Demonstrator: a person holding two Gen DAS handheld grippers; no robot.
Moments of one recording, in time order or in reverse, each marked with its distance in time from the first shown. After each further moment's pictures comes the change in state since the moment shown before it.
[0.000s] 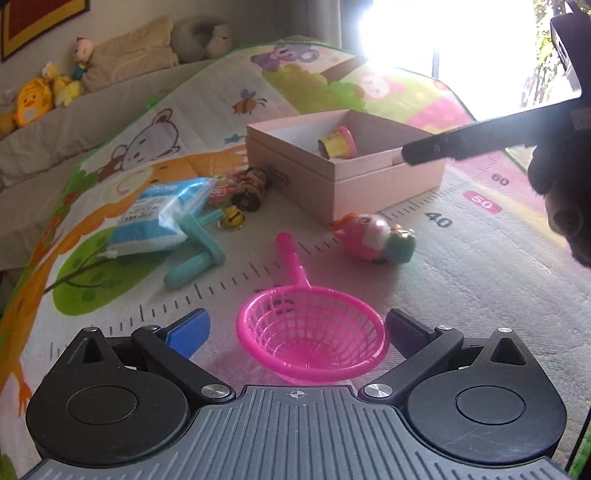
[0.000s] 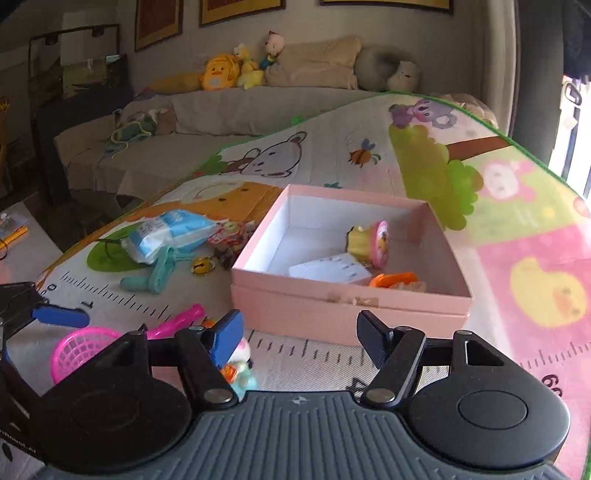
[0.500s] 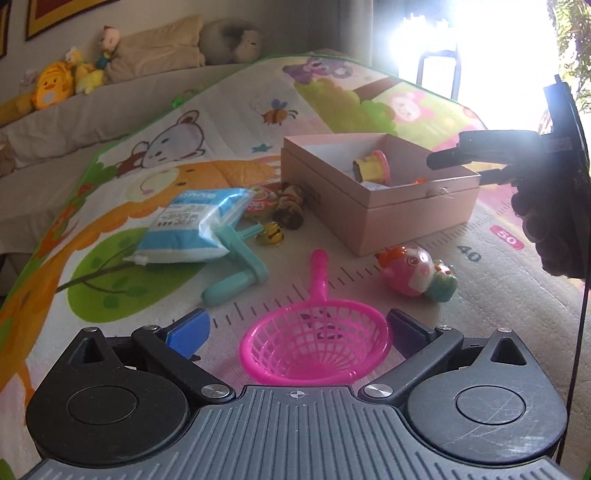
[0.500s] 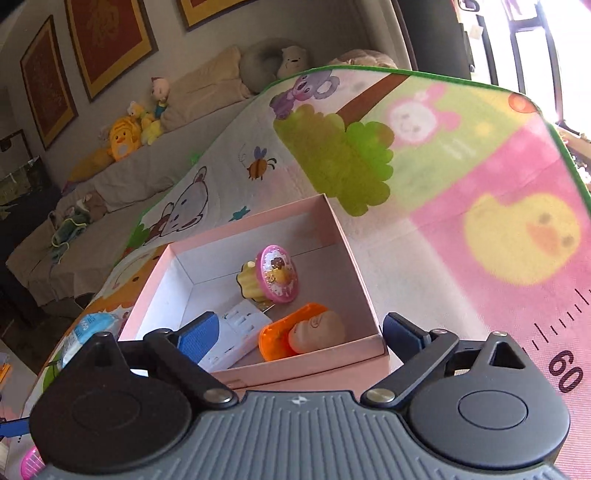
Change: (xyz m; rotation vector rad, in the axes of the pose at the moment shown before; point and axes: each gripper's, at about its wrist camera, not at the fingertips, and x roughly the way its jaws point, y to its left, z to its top) left arm 0.005 0.036 0.009 -0.093 -0.031 -0.019; right arm 0.062 -0.075 0.001 0.343 -0.010 0.029
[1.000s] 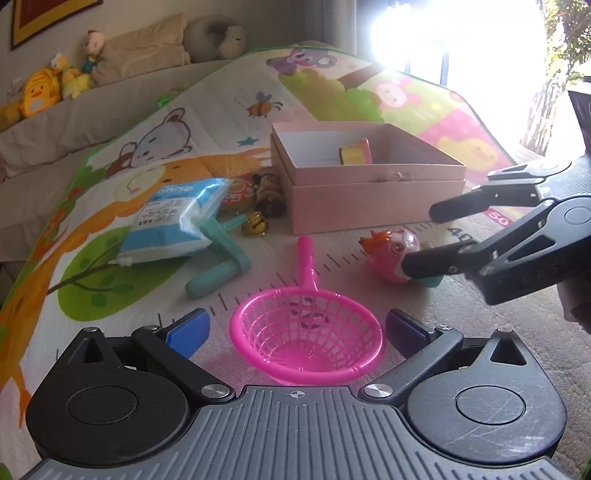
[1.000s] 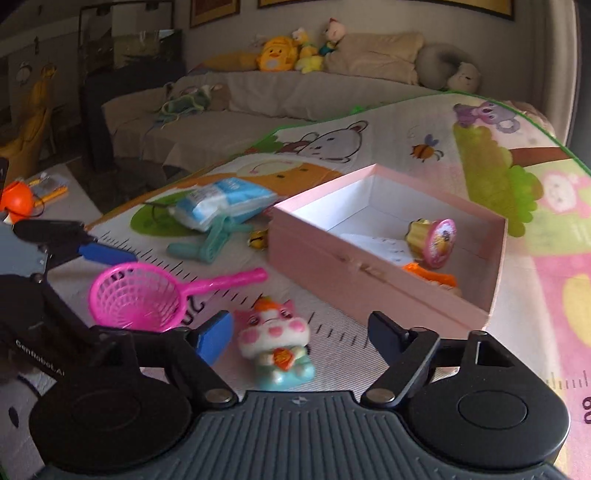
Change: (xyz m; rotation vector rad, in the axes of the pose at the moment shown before) left arm 0.001 -0.012 -0.005 0.056 0.018 -0.009; right arm -0.038 0.117 -0.074 -0.528 0.156 0.185
